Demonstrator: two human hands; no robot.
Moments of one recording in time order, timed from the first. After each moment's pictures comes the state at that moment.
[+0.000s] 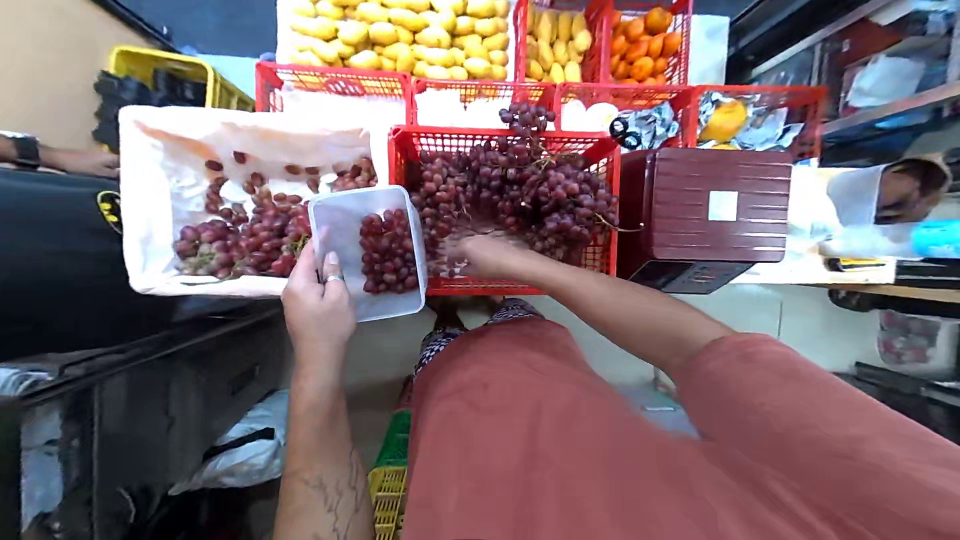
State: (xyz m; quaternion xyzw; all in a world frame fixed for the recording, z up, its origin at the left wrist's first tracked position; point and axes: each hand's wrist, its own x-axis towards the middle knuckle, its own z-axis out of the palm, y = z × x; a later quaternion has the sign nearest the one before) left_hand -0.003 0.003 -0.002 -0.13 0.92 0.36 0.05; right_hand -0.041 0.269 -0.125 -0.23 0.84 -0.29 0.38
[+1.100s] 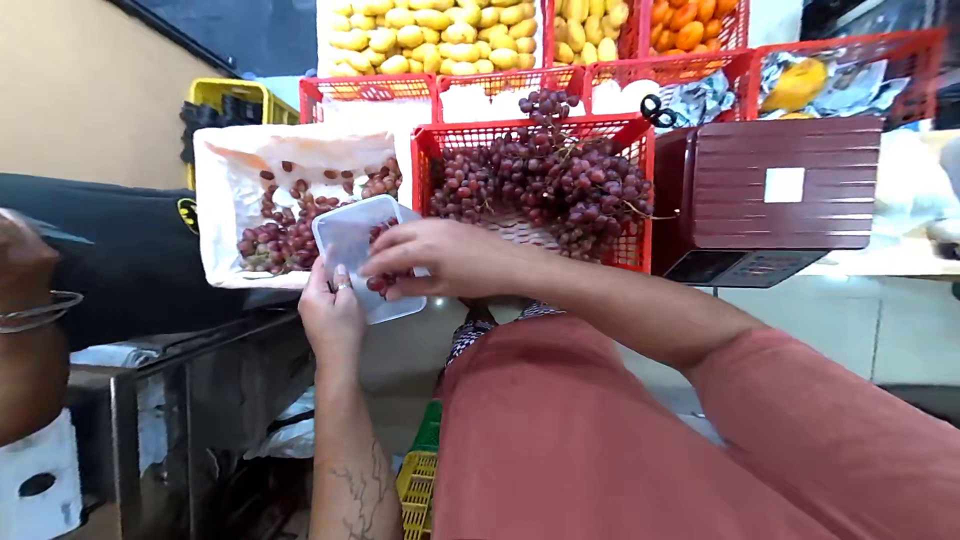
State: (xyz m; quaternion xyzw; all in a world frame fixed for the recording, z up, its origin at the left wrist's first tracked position) left_hand 0.014 -0.012 0.005 -0.16 0.94 0.31 0.02; right_hand -0.051 0.215 0.027 -0.40 0.73 -0.55 0.04
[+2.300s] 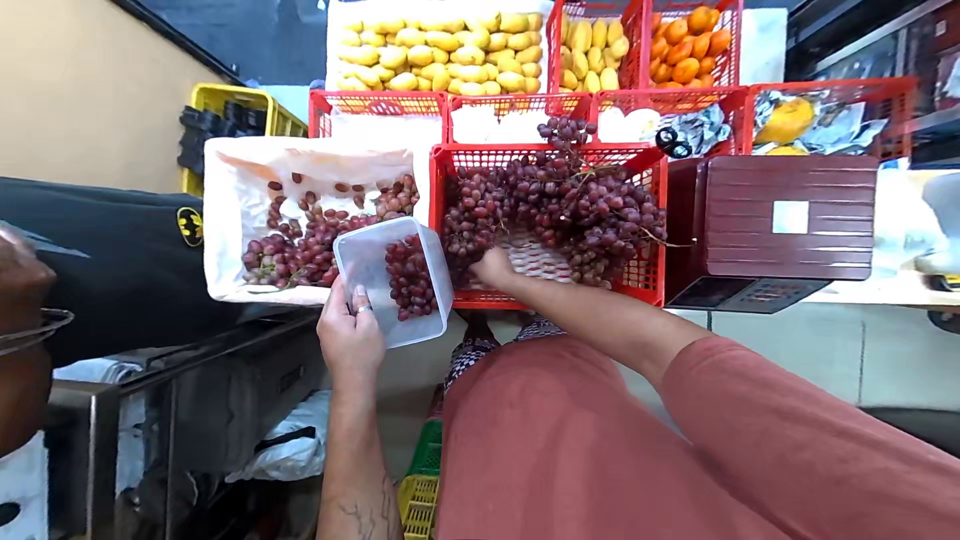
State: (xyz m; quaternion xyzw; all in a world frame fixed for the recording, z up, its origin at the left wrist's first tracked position) left_hand 0.013 -0.023 -0.007 -0.17 0.92 0.34 0.02; right_hand -0.042 0.200 -0.184 0.21 0.81 -0.39 0.39
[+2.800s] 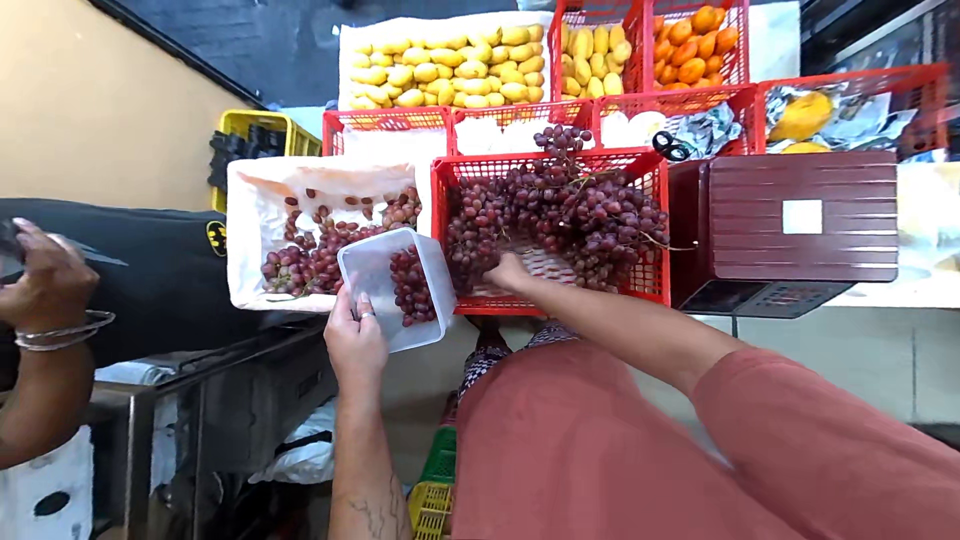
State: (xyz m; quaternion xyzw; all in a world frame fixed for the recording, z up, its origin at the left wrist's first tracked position) left_hand 0.012 -0.016 -0.002 -0.18 0.92 0.33 0.02; right_hand -0.033 0.230 -0.184 0.26 0.73 -0.48 0.41
